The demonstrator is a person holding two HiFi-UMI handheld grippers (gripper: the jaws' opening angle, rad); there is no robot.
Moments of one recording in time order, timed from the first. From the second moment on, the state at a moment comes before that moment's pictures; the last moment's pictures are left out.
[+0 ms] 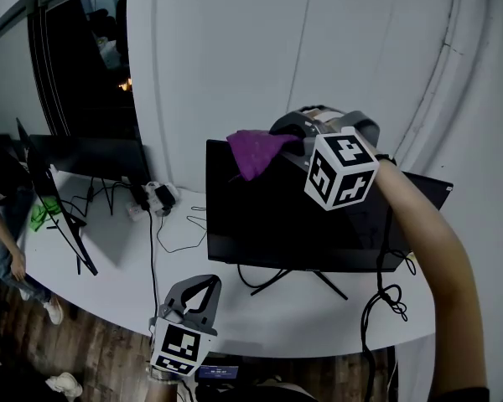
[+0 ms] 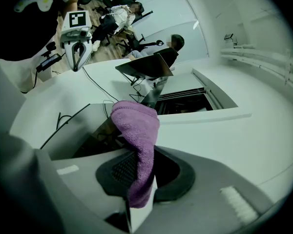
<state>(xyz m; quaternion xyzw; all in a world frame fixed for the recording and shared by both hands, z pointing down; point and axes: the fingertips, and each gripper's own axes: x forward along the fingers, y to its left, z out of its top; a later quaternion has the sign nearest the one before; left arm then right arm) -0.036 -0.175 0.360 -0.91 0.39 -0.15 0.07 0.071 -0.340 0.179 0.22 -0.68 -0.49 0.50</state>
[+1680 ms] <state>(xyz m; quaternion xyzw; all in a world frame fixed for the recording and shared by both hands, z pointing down) 0.150 -0.163 0.376 -0.95 0.27 -0.15 0.09 0.339 -0.265 0.187 0.33 -0.62 -0.43 0.57</state>
